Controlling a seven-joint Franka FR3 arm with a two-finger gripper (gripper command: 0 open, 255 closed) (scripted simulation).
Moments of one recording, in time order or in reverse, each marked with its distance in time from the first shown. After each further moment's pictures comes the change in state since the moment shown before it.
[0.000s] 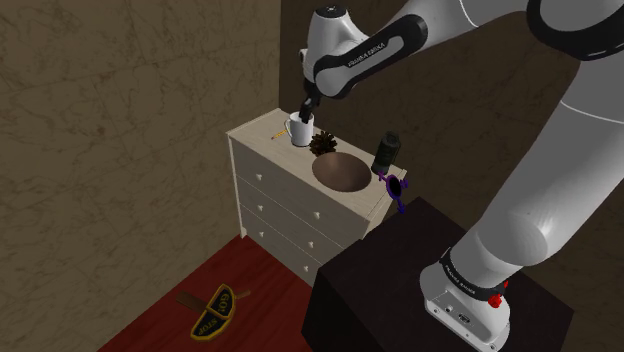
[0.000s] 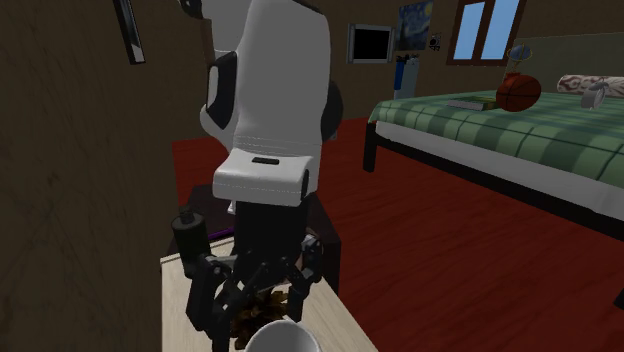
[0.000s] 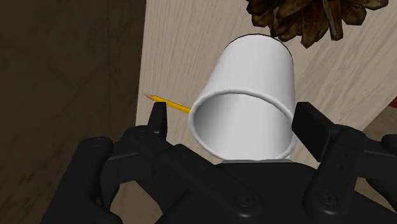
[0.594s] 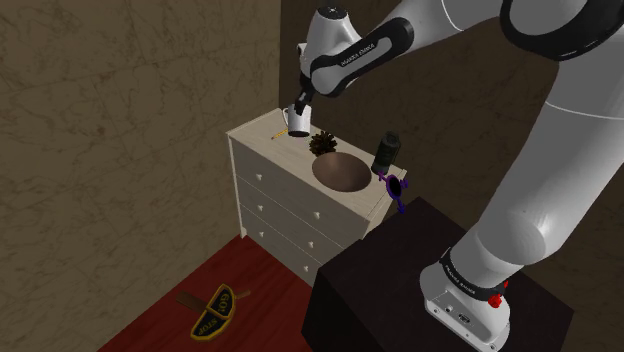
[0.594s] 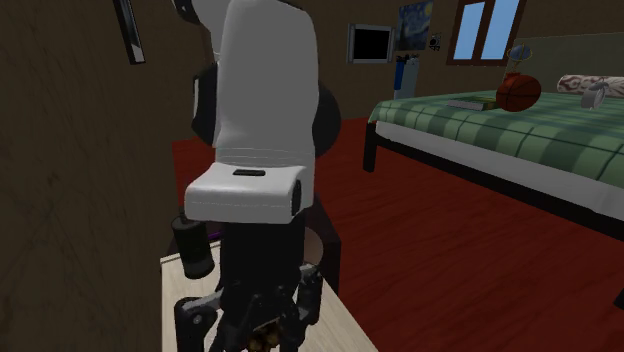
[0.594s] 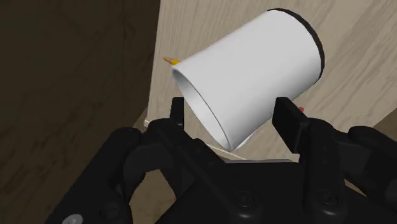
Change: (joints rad) arm -0.020 0.086 -0.008 0.082 0.022 0.114 -0.048
